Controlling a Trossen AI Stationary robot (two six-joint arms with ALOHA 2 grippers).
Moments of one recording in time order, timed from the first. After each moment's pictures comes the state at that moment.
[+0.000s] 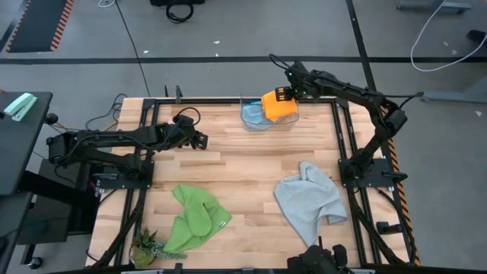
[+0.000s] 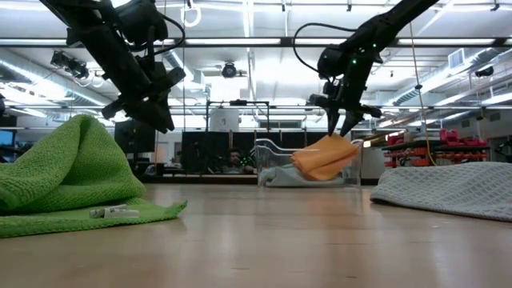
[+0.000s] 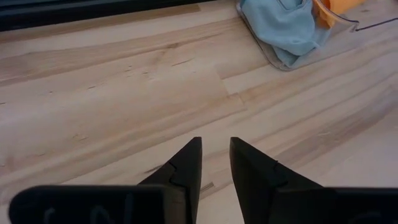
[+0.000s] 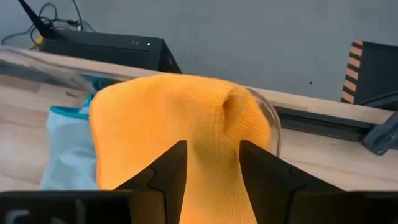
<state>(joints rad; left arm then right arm) 0.28 1.11 0.62 -0.35 -0.40 -0.78 -0.80 1.63 1.28 -0.68 0.16 0.56</state>
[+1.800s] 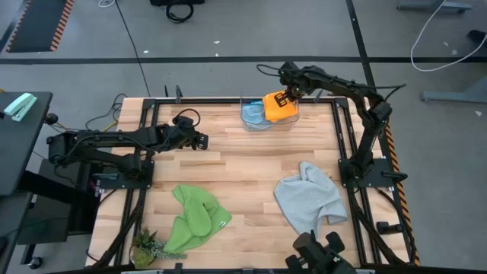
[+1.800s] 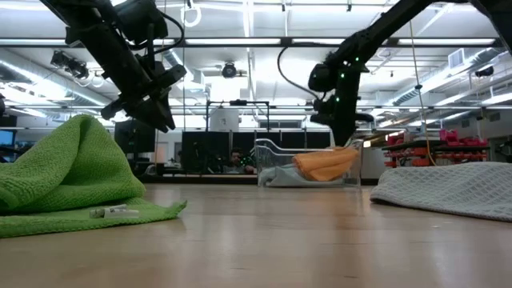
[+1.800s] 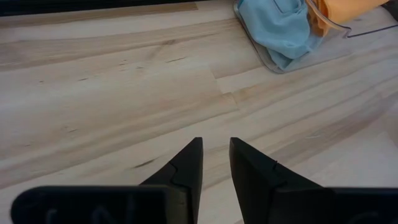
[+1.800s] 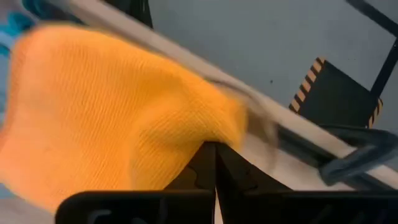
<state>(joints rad) 0.26 1.11 0.62 -0.34 -0.41 -0.85 -0.82 1.81 1.43 -0.85 0.20 0.22</state>
